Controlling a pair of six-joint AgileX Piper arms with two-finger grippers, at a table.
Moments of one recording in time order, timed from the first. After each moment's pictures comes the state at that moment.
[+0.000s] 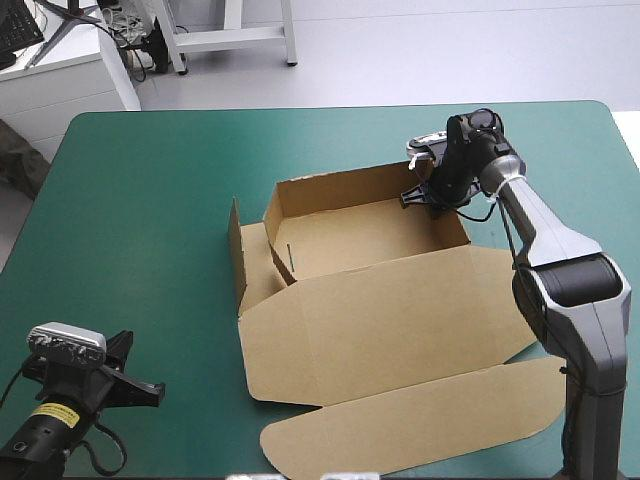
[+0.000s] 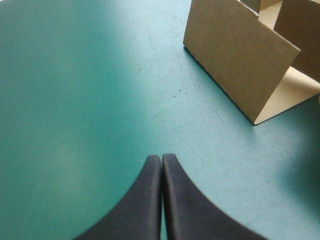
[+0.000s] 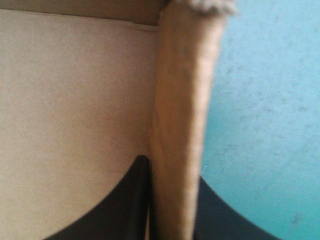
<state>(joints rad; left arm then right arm) -0.13 0.35 -0.42 -0.08 0.62 0.15 0.24 2.15 -1.98 0.04 1.24 -0.10</state>
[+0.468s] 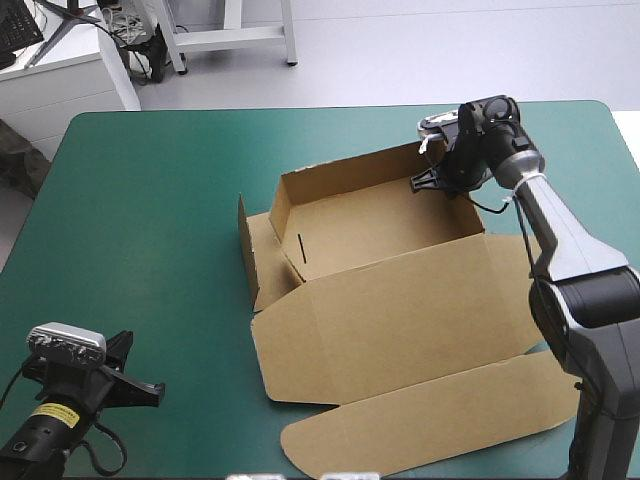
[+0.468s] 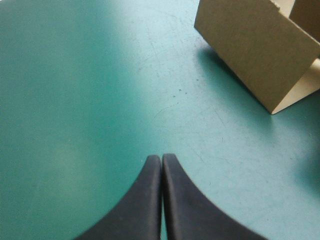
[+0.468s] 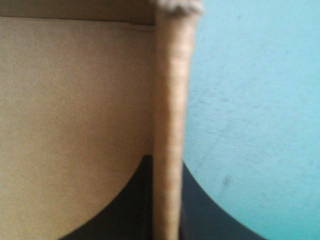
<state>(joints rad) -0.13 0.35 -0.42 -0.08 0.62 0.15 0.24 2.01 -1.98 -0.05 1.24 -0.06</state>
